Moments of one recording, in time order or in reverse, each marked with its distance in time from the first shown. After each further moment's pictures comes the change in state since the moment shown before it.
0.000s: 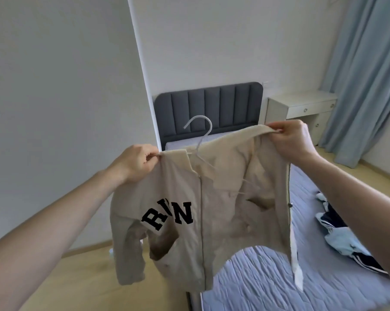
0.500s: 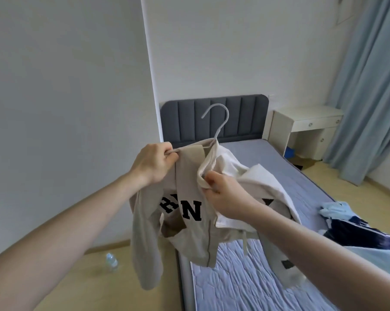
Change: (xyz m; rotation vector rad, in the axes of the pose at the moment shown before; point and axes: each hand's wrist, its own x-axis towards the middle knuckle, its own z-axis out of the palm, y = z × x) left_hand 0.016 0.044 0.007 -0.111 0.195 -0.127; right_hand -0.086 -0.050 0.095 -0.076 -0.589 -0.160
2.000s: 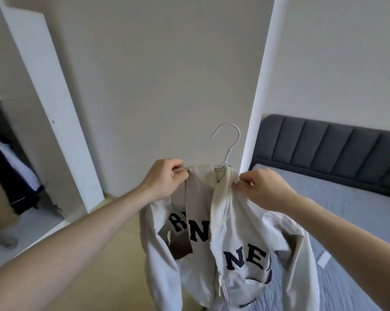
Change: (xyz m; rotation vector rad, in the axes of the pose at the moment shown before) left_hand -0.072 -0.038 -0.046 0.063 0.274 -0.425; right_hand 0.160 0.008 -0.010 -0.249 -0.233 -0.504
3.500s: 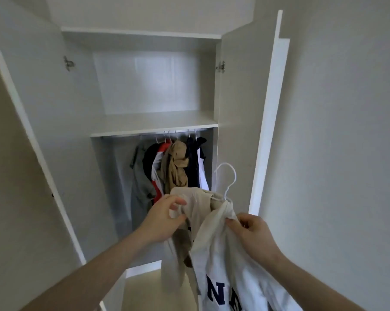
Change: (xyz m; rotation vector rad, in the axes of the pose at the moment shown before) left_hand -0.081 -0.527 -0.442 0.252 0.448 -0.780; right_hand 0.455 -0.583 0.381 0.958 -0.494 -0.406
